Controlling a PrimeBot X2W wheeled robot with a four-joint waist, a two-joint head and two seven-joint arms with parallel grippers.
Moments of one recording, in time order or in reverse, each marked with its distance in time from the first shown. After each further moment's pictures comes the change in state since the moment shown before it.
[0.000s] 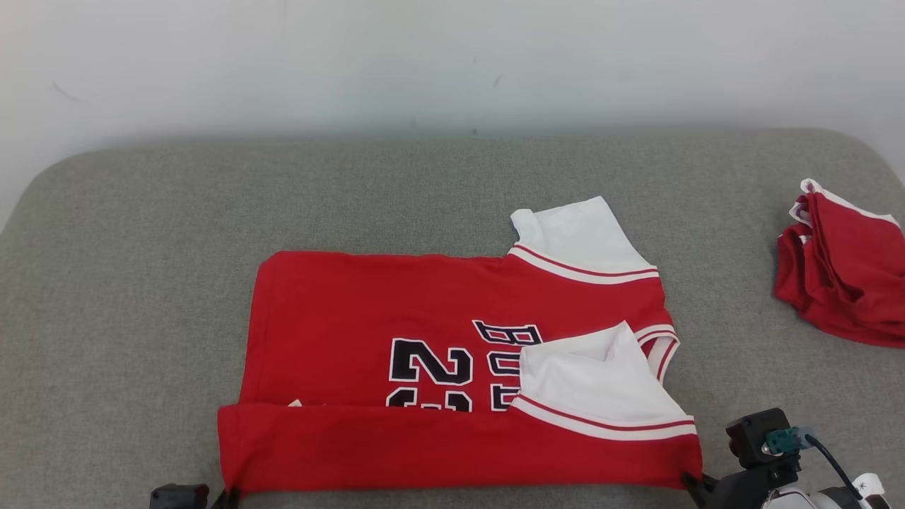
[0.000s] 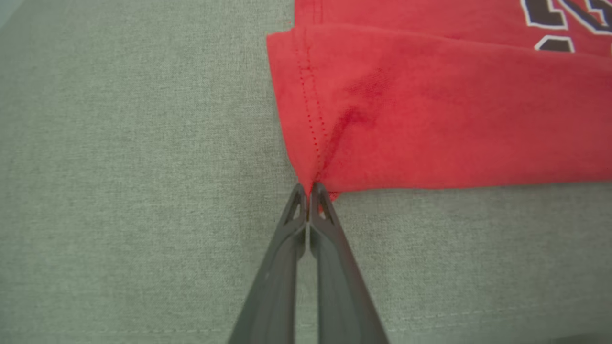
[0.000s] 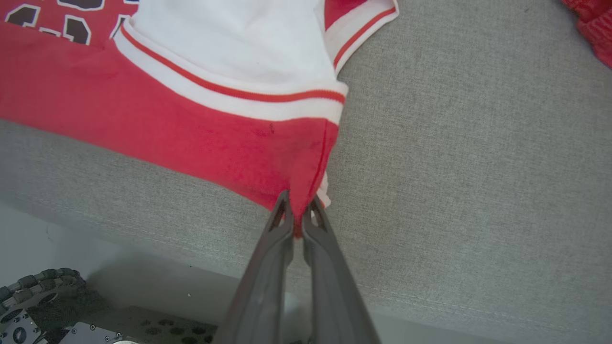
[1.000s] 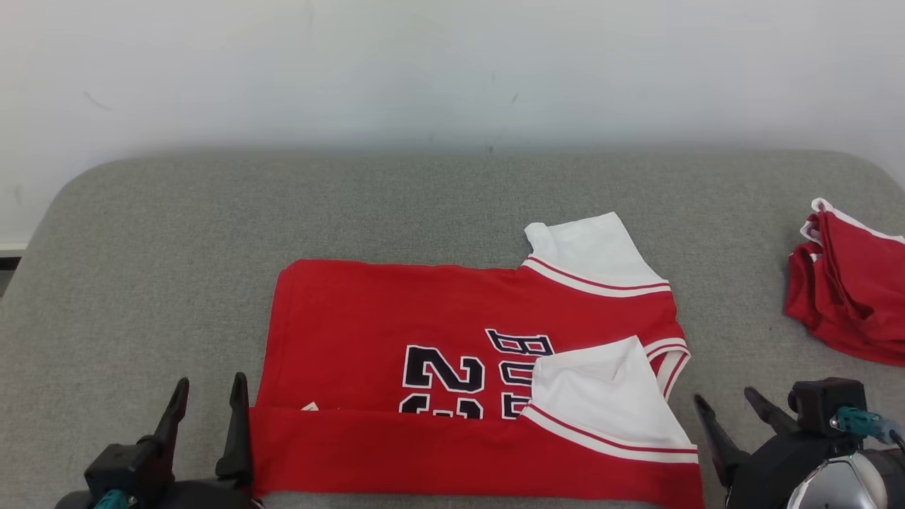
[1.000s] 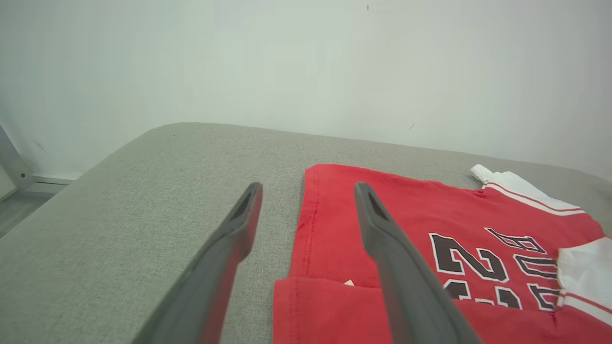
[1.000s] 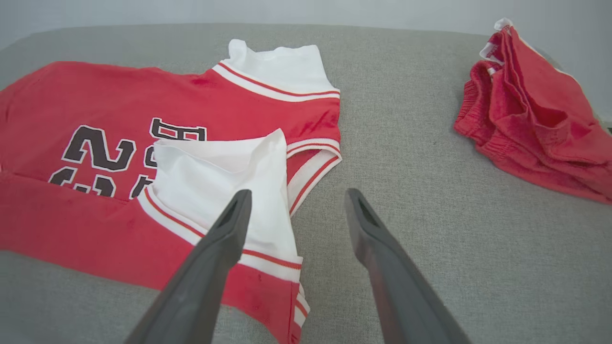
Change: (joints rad) left arm -0.009 -0.030 0.101 -0.233 -0.063 0.036 -0.261; right arm -0.049 0.047 -0.112 0.016 -0.009 0.000 -0.252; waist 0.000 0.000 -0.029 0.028
